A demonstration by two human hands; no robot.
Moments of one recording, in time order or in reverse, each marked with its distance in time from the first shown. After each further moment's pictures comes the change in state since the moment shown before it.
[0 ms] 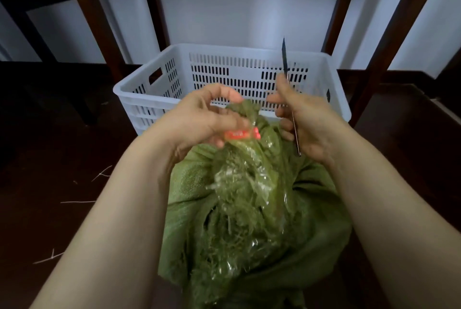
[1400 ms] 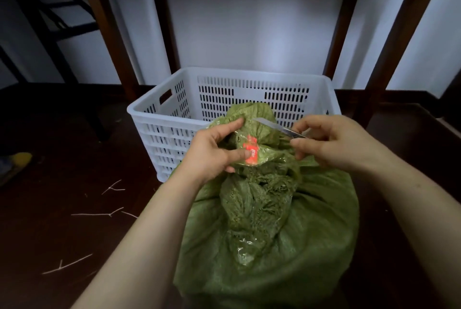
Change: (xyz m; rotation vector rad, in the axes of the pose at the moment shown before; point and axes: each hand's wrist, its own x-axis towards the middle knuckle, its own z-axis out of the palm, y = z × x) left_hand 0.007 -0.032 0.026 -0.033 0.192 0.128; right_hand -0.039 -0.017 -0.051 -0.740 -0.132 -0.346
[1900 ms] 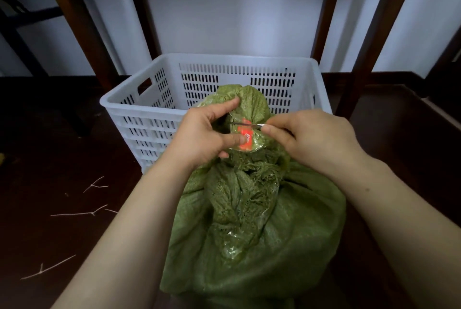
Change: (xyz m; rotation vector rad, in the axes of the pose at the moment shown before) left_hand 0.018 0.005 0.022 0.135 -0.024 0.047; right_hand -0.001 -0.001 0.013 -0.723 0.121 -0.094
